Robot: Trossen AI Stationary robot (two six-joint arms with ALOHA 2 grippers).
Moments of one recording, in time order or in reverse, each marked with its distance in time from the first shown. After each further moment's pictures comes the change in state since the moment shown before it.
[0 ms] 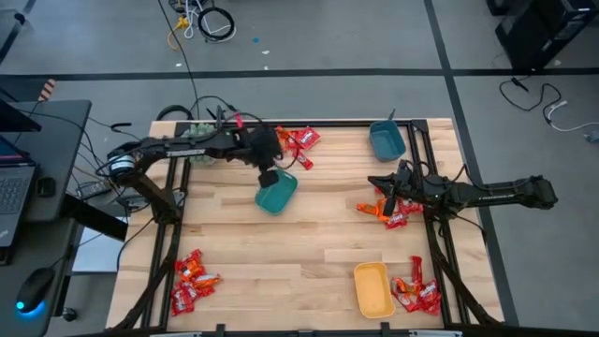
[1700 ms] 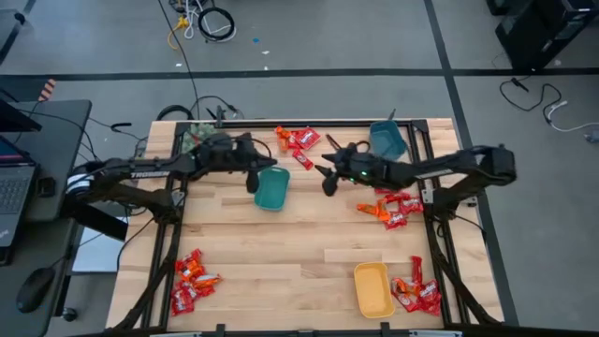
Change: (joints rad) left arm 0.013 -0.391 -0.577 0.914 0.242 -0.116; right arm -0.169 1.170 0.663 0.239 -0.053 0.084
